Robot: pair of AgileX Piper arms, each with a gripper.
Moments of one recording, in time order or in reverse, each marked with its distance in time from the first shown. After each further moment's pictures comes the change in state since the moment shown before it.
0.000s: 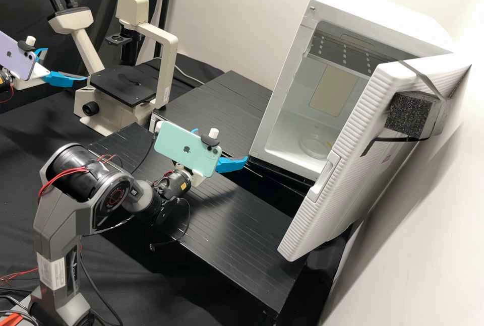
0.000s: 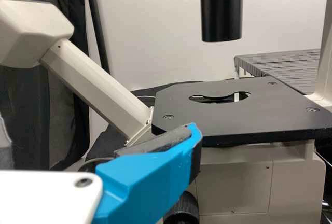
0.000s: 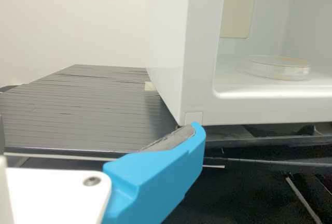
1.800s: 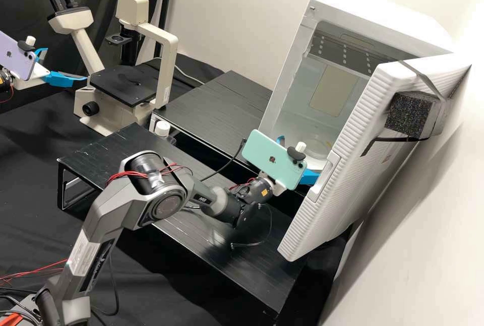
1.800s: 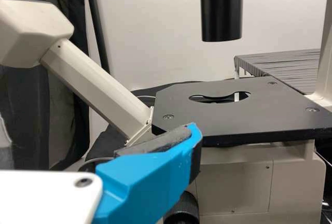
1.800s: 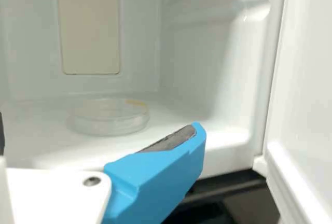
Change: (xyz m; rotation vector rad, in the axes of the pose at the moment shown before) left arm 0.000 0.000 0.000 0.000 0.000 0.000; right arm 0.096 0.134 0.099 -0.018 -0.091 0.234
